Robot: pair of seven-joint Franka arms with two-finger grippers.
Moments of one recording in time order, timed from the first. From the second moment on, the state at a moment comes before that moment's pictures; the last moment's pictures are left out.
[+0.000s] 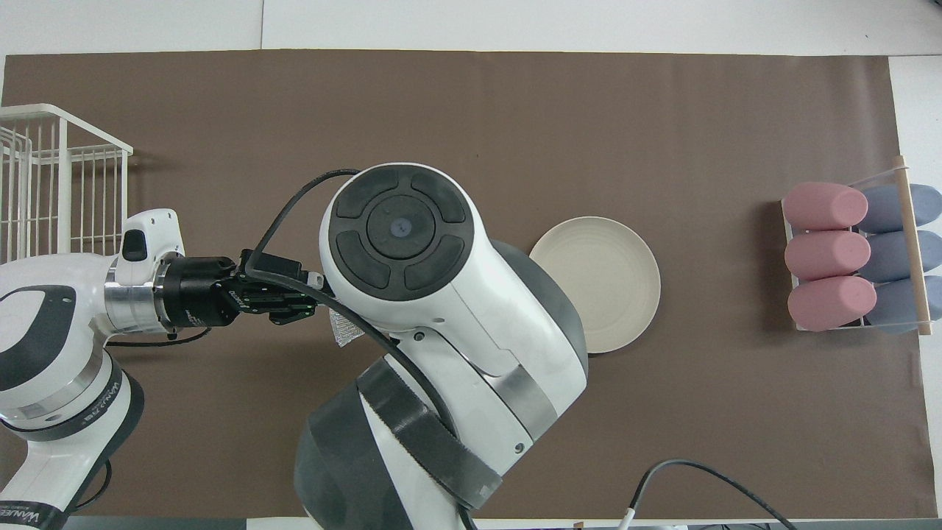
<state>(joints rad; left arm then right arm) -0.03 -0.11 -0.06 -2.30 -1.56 1.62 0.24 0.78 0.35 -0.07 -1.27 0.17 1.69 2.12</state>
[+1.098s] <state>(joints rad) 0.01 -0.16 -0.04 -2.06 -0.99 1.65 -0.09 0.49 0.16 -0.09 -1.92 0.17 2.13 1.70</state>
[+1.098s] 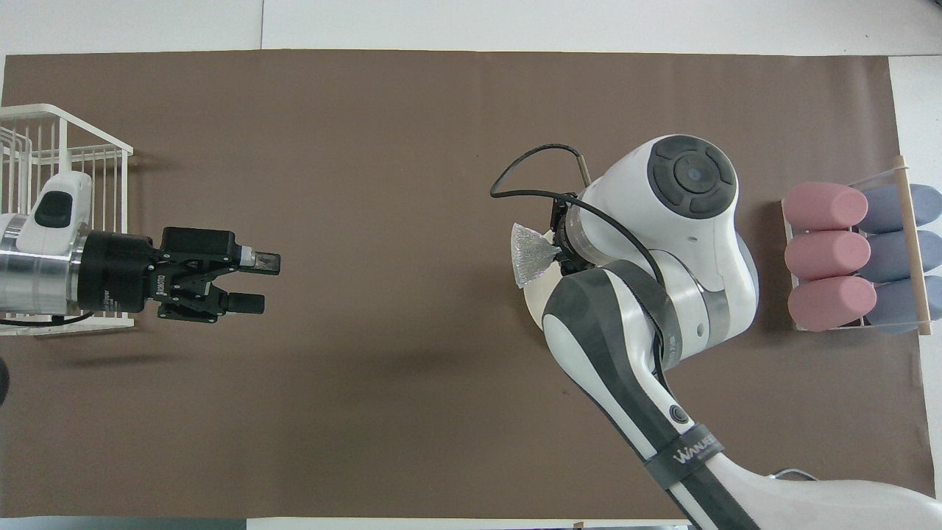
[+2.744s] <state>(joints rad) -0.02 -0.16 -0.09 -1.86 -0.16 1.65 -0.16 0.38 0.11 -0.09 -2.35 0.17 2.58 1.32</state>
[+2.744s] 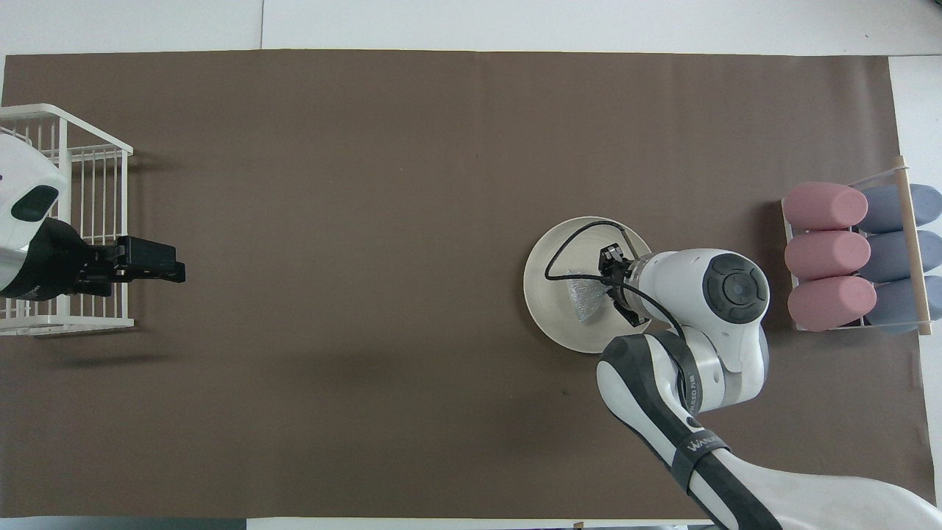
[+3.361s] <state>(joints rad) -0.02 -0.16 -0.09 -1.86 -0.16 1.65 -0.16 0.33 0.11 -0.09 -2.35 0.17 2.58 1.24</state>
